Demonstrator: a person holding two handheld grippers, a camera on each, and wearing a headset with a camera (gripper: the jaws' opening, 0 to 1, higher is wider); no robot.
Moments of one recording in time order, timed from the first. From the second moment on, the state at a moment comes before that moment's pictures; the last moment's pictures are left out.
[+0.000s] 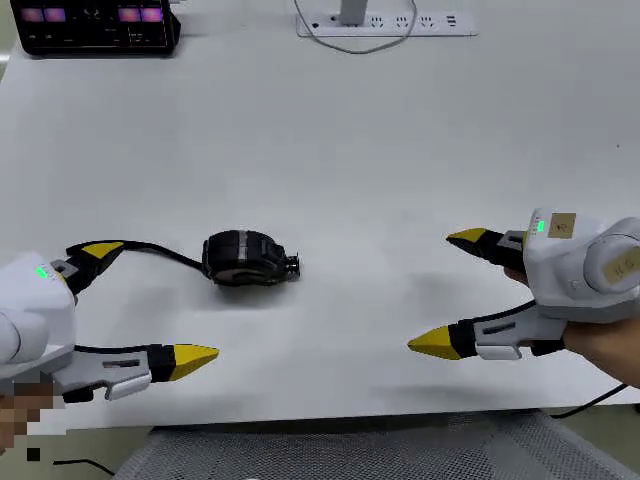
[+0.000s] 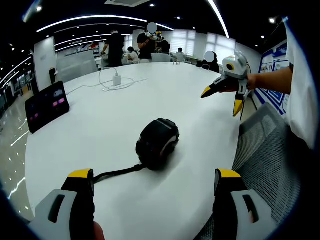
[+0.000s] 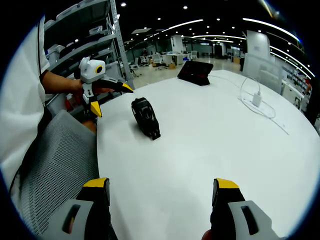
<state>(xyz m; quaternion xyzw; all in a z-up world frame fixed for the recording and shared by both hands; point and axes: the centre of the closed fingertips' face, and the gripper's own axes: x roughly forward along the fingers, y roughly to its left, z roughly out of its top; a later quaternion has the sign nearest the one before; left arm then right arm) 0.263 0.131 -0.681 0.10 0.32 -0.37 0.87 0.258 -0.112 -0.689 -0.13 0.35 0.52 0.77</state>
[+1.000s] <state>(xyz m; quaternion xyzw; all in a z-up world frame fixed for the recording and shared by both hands) 0.286 0.101 -0.688 0.14 0.31 -0.43 0.83 0.269 -0.088 -0.697 -0.16 0.34 0.56 0.74</state>
